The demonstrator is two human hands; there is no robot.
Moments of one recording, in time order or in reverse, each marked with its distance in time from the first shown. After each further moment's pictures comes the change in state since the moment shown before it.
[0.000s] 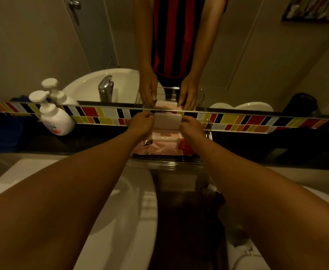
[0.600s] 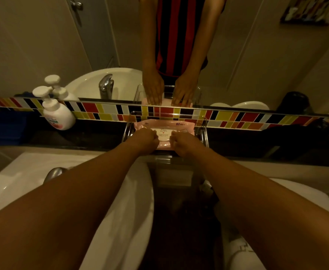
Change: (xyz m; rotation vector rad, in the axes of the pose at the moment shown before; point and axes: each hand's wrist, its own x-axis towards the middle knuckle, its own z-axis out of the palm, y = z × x) left_hand -0.047 -0.018 0.024 0.548 -0.216 0.157; right_hand -0.035 0.027 -0.008 -0.904 -0.286 -0.252
